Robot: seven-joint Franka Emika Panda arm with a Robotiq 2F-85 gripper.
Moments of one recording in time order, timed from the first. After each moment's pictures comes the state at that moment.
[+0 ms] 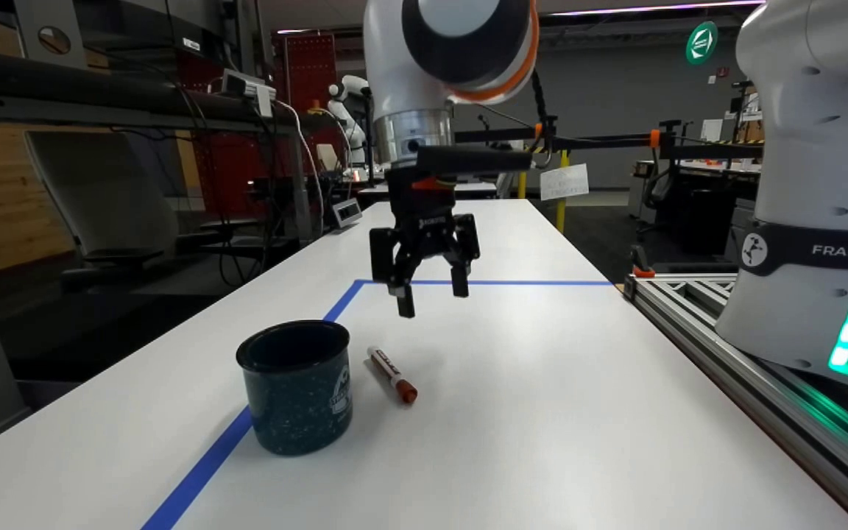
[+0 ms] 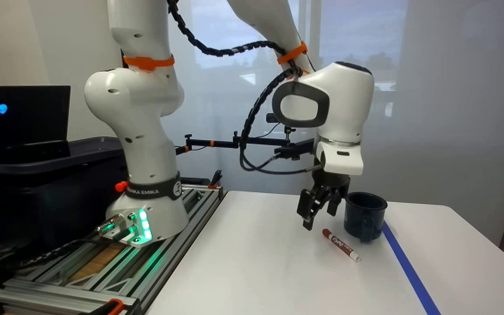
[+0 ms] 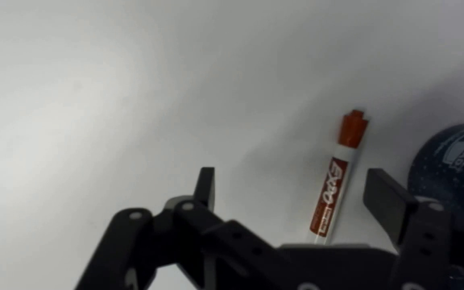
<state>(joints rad) 0.03 0.08 -0.03 -2.62 0.21 2.61 0.51</state>
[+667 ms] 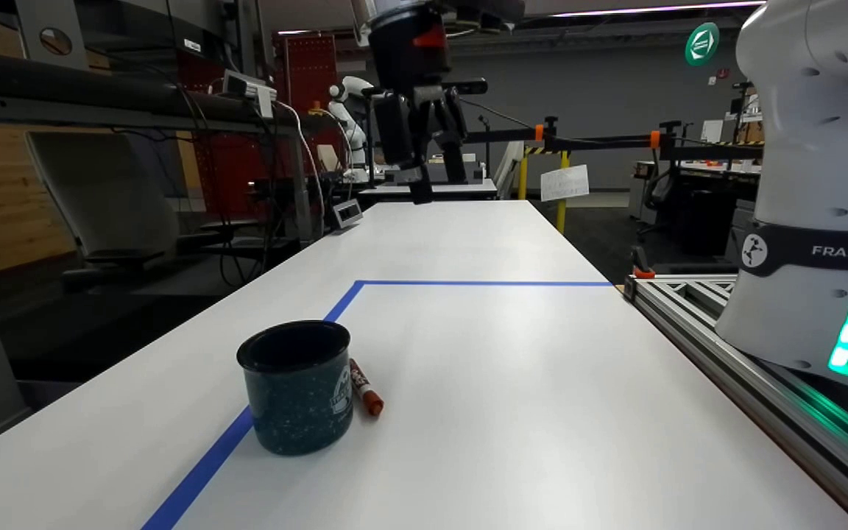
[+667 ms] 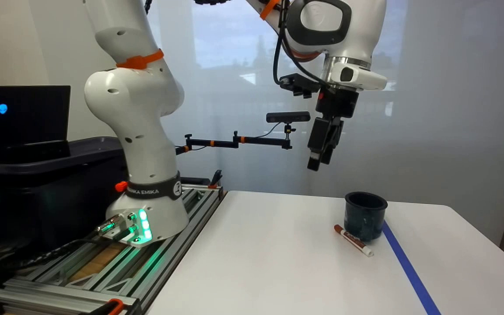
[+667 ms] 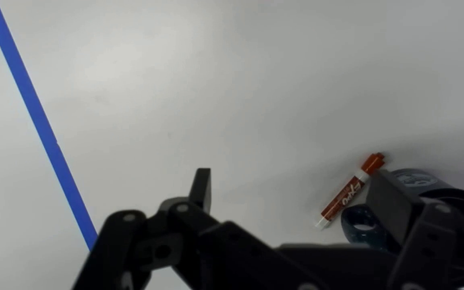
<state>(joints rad) 0.02 -0.21 0.03 -2.50 -0.10 2.11 0.46</state>
